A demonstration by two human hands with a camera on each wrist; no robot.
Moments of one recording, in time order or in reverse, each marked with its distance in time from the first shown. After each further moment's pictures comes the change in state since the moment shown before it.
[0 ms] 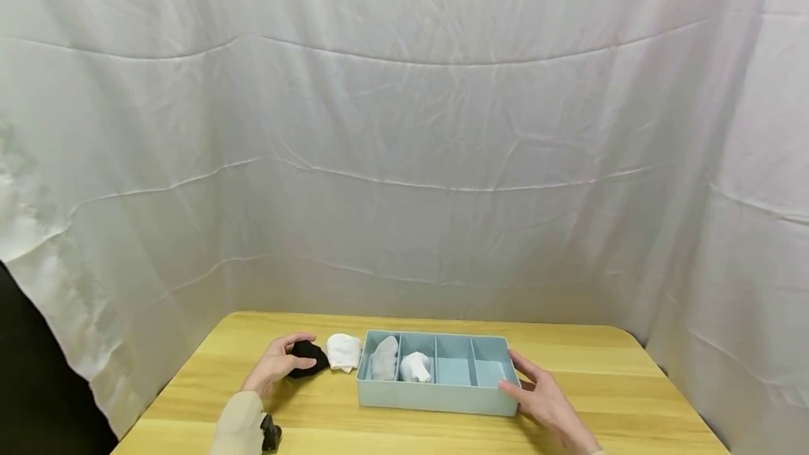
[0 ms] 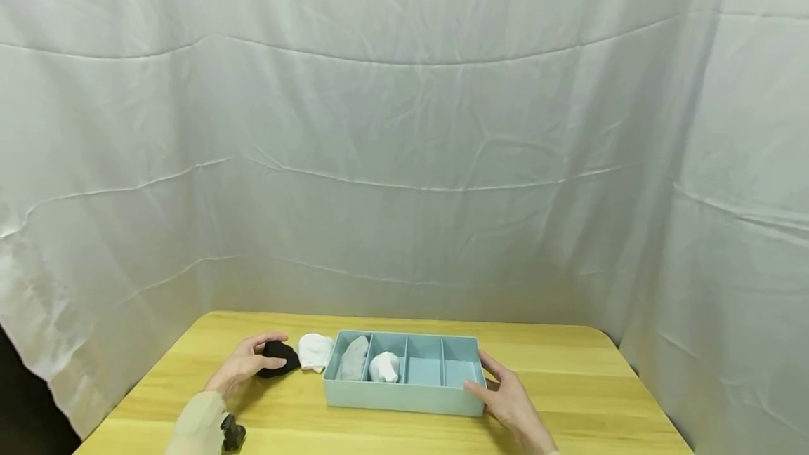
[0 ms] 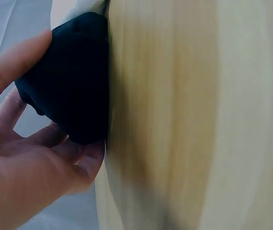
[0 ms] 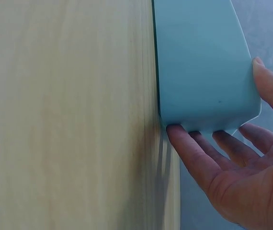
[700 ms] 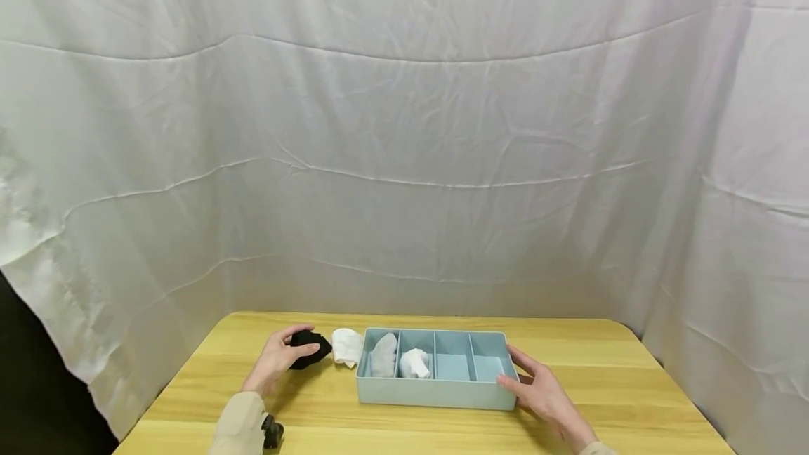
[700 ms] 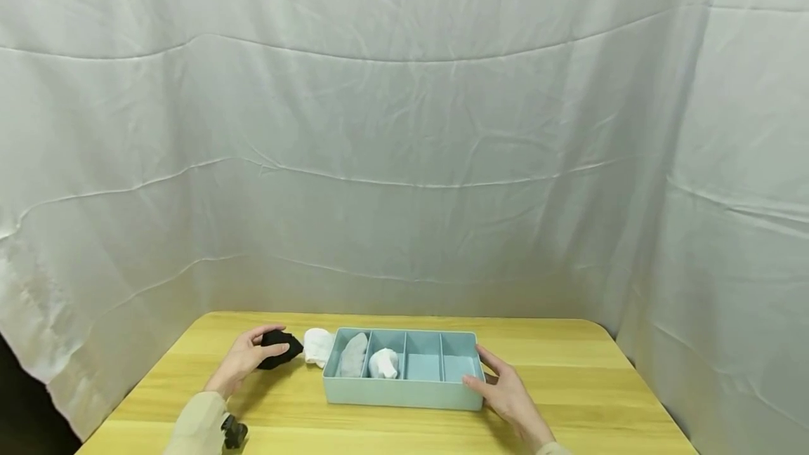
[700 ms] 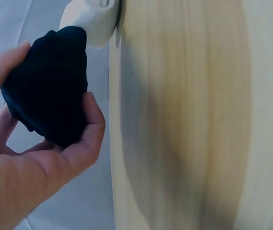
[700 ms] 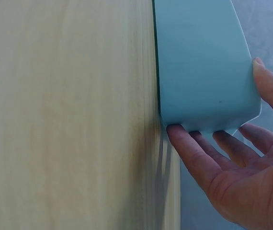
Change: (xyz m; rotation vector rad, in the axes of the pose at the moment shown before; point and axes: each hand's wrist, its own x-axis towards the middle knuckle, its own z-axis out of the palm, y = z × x) left_hand -0.004 0.014 0.003 -0.040 0.092 0.011; right_hand -0.001 0.000 -0.001 -0.035 -0.001 -0.009
